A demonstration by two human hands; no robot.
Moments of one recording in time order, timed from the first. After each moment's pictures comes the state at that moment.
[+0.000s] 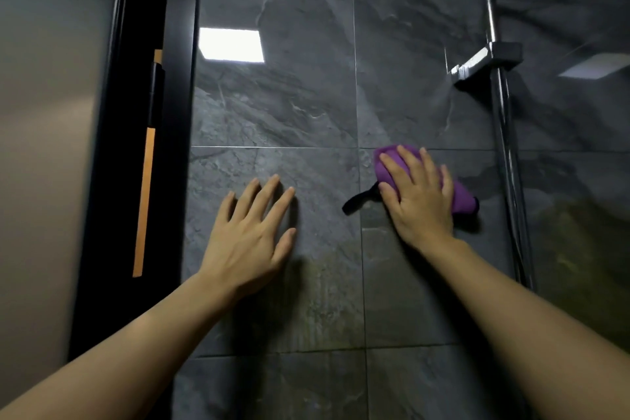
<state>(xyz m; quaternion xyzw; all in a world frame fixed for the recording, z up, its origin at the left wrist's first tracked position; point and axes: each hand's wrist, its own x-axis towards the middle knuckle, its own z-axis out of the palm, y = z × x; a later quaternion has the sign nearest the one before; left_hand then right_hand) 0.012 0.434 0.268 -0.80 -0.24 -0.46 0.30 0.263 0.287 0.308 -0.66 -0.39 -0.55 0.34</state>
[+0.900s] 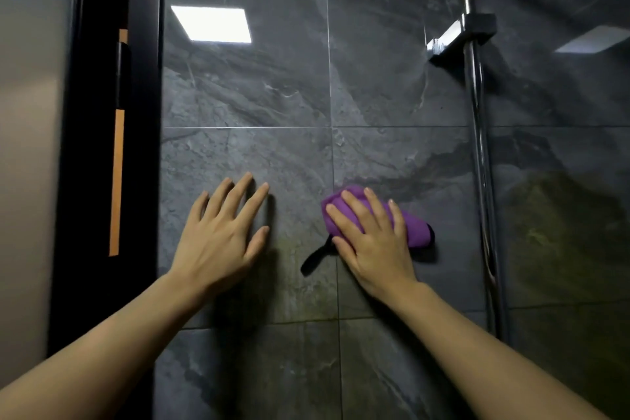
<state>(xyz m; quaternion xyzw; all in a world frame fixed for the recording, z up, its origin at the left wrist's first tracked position) 0.012 0.426 0.241 -0.80 -0.28 -0.43 0.30 0.247 0.292 0.209 -0.62 -0.48 -0.58 0.24</state>
